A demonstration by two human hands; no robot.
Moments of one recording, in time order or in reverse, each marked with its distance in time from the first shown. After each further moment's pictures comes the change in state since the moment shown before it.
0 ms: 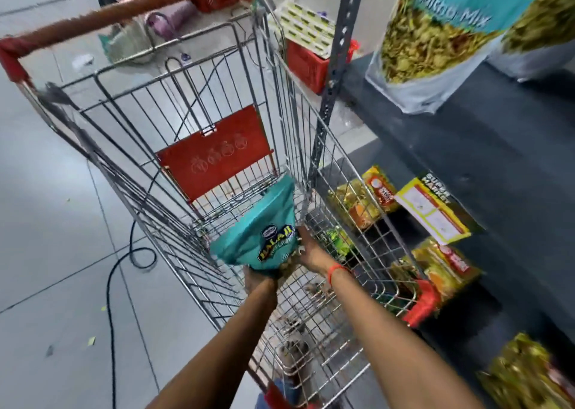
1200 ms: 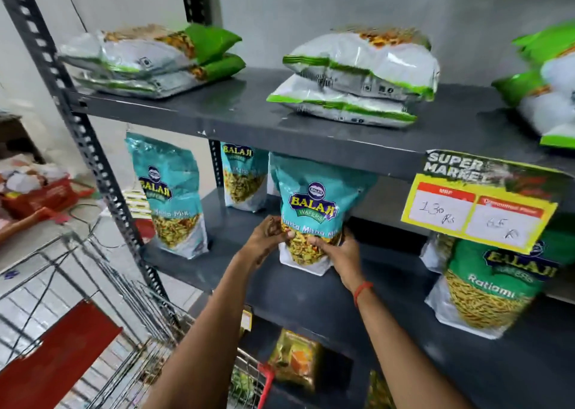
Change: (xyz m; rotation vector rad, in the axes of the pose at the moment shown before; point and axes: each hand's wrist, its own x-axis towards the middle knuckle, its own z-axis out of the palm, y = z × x) left_hand -0.263 0.202 0.284 0.384 -1.173 0.746; right_hand -0.303 -0.026 -0.296 0.513 1.245 -0.517
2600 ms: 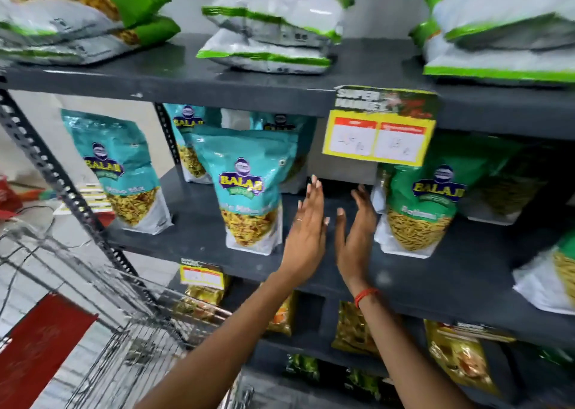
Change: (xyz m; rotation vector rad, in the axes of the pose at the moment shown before) left_hand -0.087 -0.020 0.159 0.856 0.045 0.652; right_hand -0.109 -0.022 -0.073 -0.475 0.477 -0.486
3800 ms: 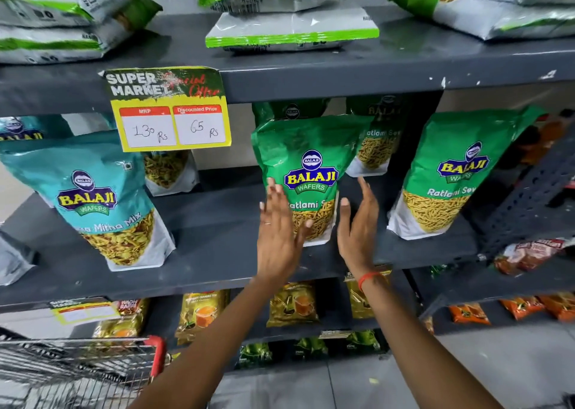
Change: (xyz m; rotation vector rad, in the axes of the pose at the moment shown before) left_hand -0.006 0.091 0.126 0.008 -0.040 0.096; right_hand 0.013 0.112 -0.178 -0.203 0.189 0.152
